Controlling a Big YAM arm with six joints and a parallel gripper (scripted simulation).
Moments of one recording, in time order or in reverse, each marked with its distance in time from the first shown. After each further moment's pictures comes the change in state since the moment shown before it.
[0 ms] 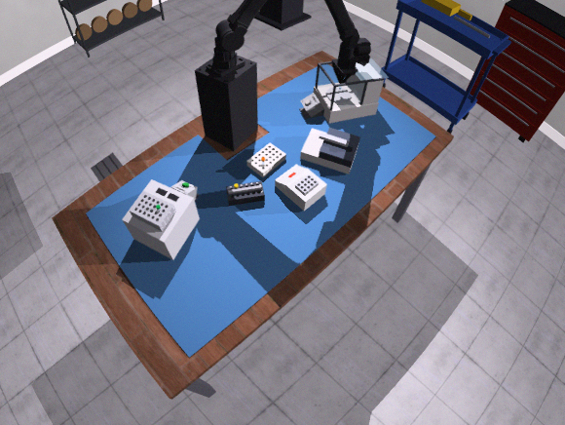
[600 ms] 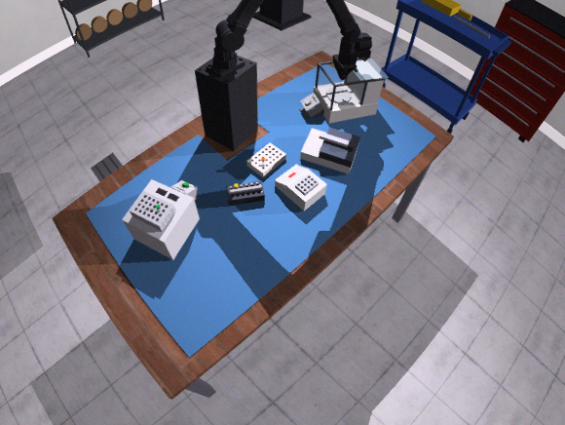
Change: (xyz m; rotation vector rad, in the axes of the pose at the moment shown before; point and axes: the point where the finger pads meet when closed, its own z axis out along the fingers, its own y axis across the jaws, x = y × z) arm 0.000 0.000 -0.026 0.000 0.000 0.000
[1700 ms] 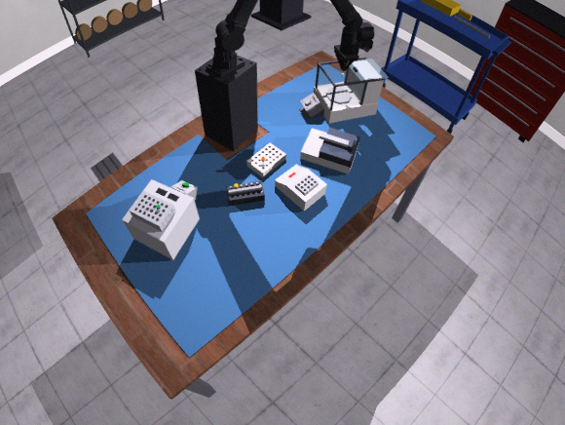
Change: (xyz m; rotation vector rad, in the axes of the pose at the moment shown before) arm -0.001 0.000 -0.049 0.000 -0.001 0.000
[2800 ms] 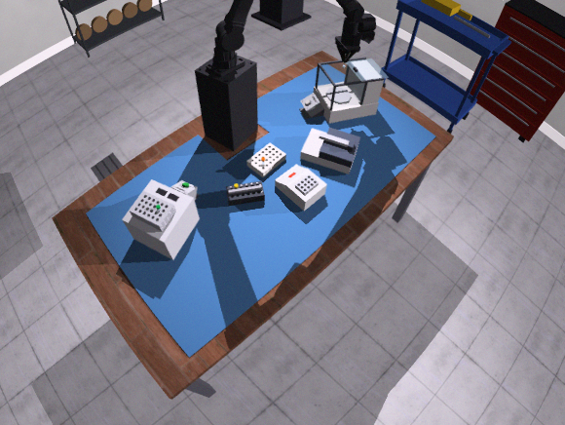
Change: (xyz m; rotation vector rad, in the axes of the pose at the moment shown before) arm 0.001 0.000 -0.044 0.000 0.000 0.000
